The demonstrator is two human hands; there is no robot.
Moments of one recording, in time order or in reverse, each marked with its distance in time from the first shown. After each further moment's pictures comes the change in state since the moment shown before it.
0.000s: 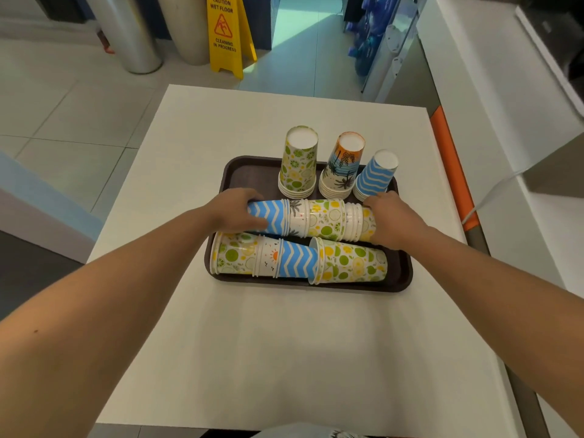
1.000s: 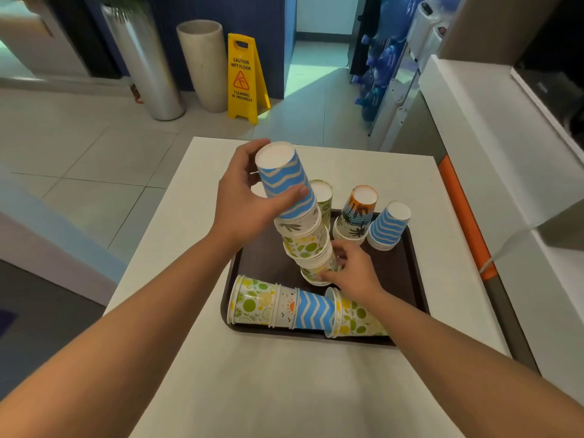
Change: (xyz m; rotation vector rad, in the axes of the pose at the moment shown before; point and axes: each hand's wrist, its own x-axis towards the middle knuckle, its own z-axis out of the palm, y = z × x) left_hand -0.028 0.058 -0.073 -0.767 0.751 0.326; right_hand 0.023 -0.084 0.028 0.903 0.205 0.086
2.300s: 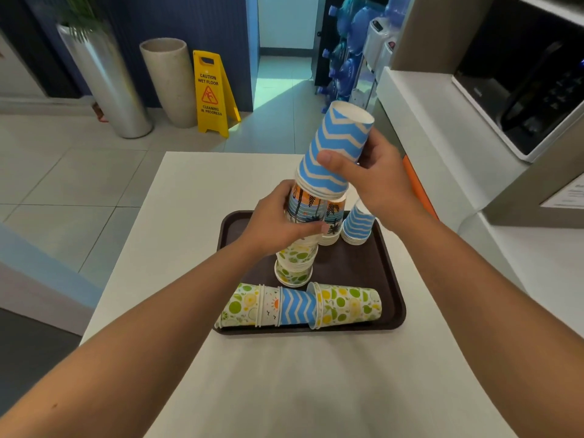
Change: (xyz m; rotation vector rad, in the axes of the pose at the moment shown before) left_hand -0.014 0.001 0.053 0.121 -0.408 -0.130; right_hand -0.032 -0.157 -0.120 0.473 0.207 -0.305
